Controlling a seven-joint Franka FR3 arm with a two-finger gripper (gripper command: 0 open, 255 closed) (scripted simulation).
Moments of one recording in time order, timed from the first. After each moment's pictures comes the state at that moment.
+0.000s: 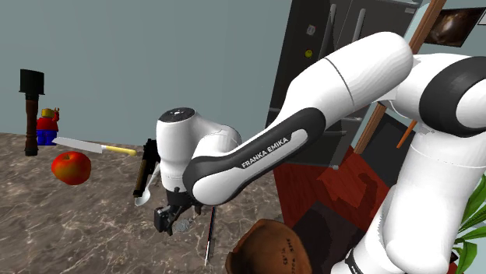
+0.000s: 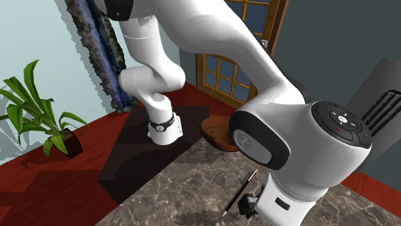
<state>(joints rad) 0.15 0.18 0.54 -2.12 -0.11 2.26 0.71</state>
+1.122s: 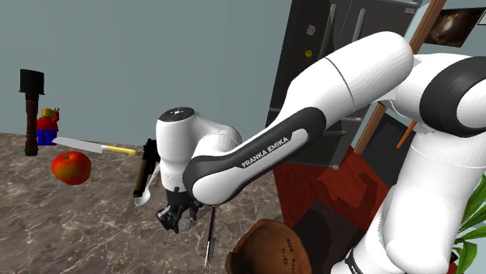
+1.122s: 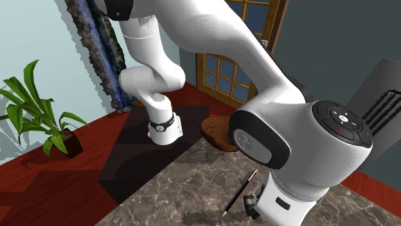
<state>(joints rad) 0.15 0.18 0.54 -2.12 -0.11 2.26 0.71</state>
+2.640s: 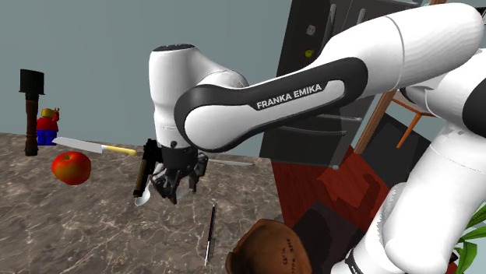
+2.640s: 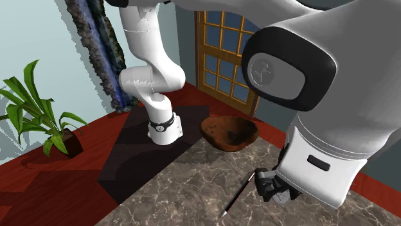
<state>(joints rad) 0.13 0.03 0.56 -1.96 -0.01 1.98 0.64</state>
